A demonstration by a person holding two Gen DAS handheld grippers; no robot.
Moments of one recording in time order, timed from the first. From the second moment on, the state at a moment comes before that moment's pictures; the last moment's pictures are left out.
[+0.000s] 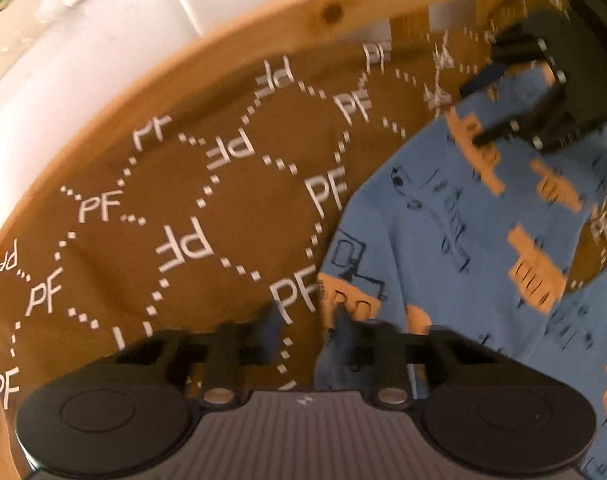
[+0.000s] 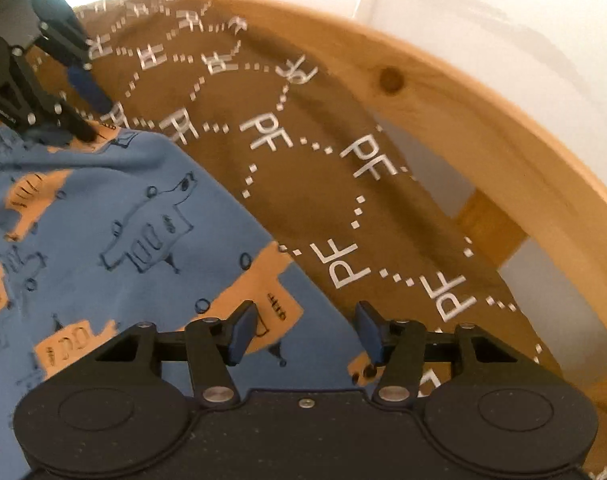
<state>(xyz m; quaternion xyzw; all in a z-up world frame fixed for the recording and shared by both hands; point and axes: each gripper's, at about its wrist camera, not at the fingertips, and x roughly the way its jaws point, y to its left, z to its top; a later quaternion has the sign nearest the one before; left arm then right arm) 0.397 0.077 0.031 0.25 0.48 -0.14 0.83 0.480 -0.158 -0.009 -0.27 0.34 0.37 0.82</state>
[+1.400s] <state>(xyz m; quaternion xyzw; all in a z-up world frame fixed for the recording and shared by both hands) 0.080 0.025 -0.040 0.50 0.27 -0.16 0.81 0.095 -0.205 -0.063 -0.23 0.28 0.38 0.85</state>
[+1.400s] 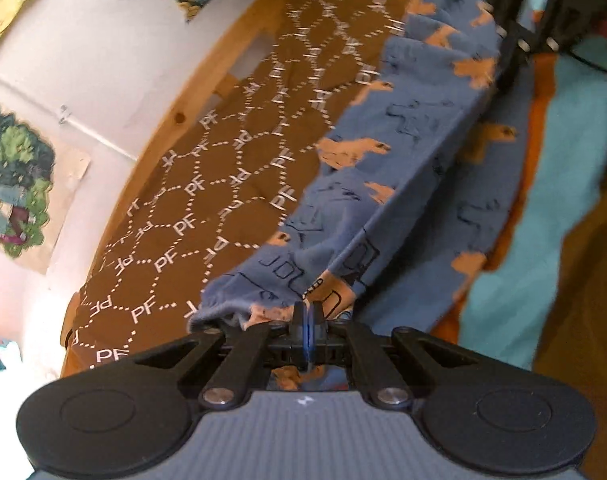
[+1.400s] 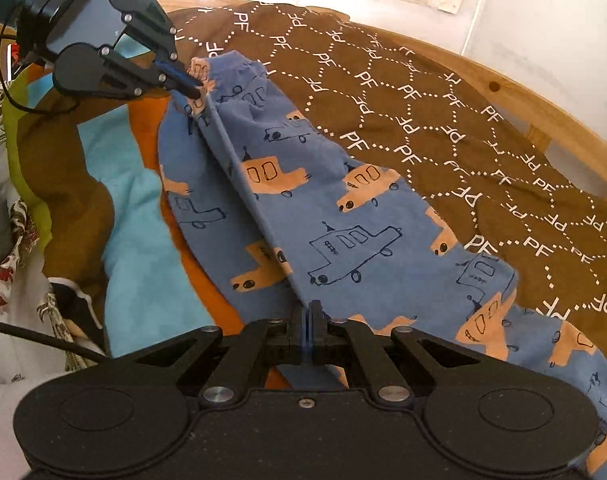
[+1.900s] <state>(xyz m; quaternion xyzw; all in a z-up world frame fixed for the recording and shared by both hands) 0.080 0.034 -0.050 0.50 0.30 -0.17 0.79 0.086 -0.207 -0.067 -0.26 0.28 0.40 0.83</state>
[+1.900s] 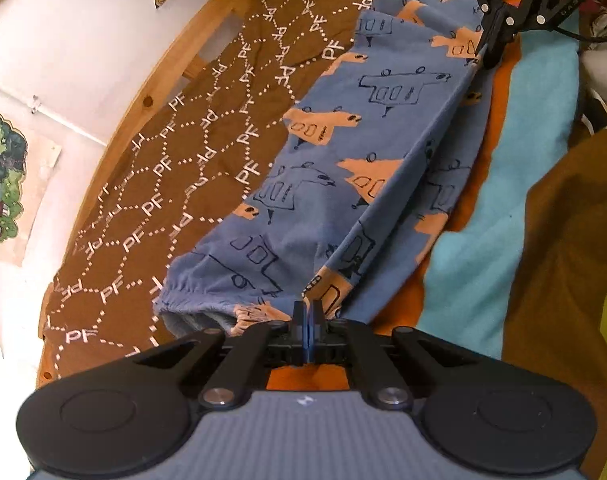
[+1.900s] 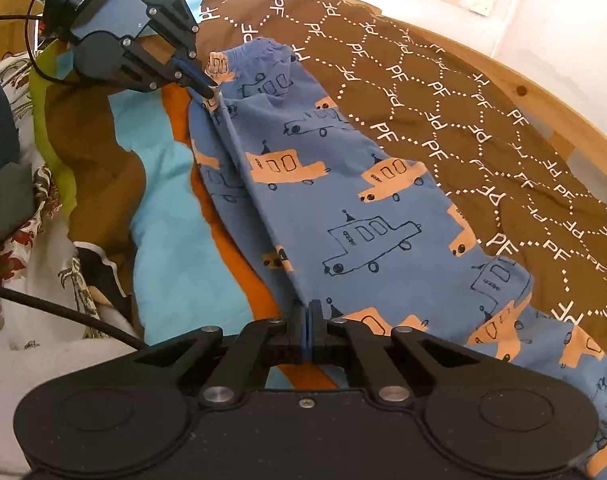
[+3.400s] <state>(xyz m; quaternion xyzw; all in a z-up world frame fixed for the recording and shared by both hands) 0.105 0.054 0.004 0.17 0.28 0.04 0.94 0.100 -0.261 -0.057 -0.12 0.28 0.27 0.91</state>
